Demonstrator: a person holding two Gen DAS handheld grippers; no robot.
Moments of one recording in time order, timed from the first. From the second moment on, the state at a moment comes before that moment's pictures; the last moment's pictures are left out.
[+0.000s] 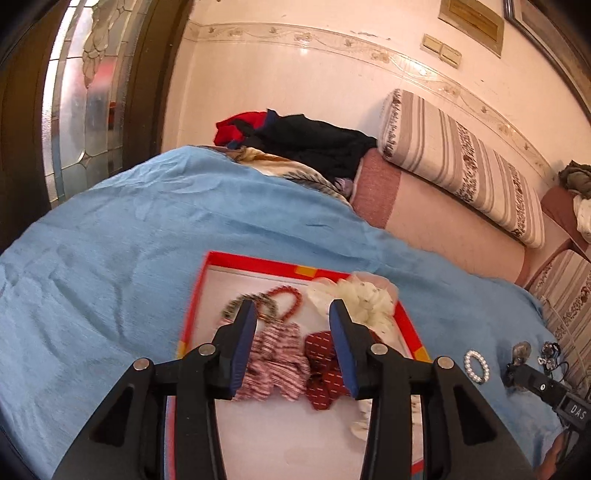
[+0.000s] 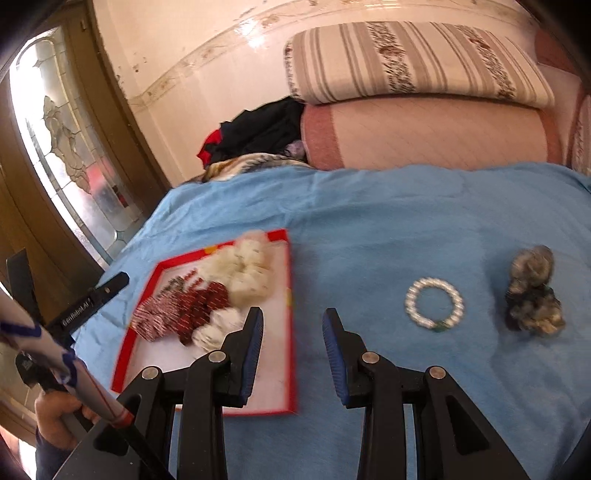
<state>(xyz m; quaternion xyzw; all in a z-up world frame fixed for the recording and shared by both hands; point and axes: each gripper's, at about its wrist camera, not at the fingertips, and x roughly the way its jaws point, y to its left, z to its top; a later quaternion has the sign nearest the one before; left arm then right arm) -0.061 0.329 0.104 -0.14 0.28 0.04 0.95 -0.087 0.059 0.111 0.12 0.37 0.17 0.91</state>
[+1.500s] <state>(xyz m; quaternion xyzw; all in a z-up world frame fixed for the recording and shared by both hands) -0.074 0.035 0.094 -0.02 0.39 -0.12 0.91 -0.045 -0.243 0.076 0.34 0.36 0.08 0.87</state>
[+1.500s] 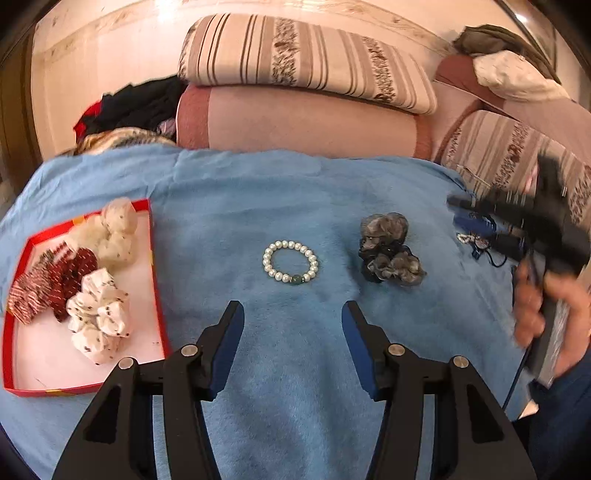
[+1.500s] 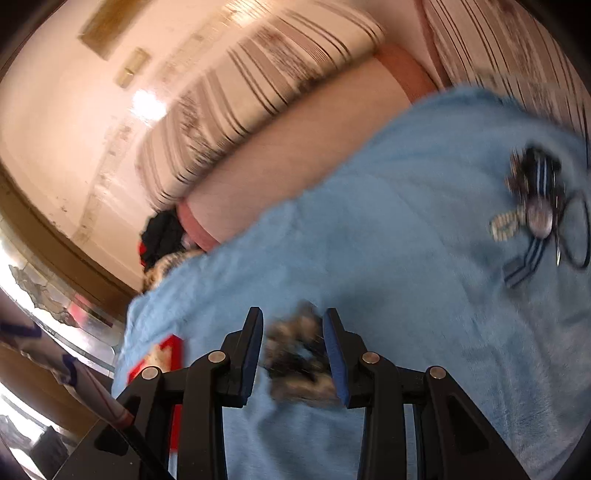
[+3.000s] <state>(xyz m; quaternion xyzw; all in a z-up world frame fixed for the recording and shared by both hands) 0.055 -0.004 0.006 0.03 0.44 -0.04 0.89 -0.015 -0.221 0.058 0.28 0.40 0.08 0.87</state>
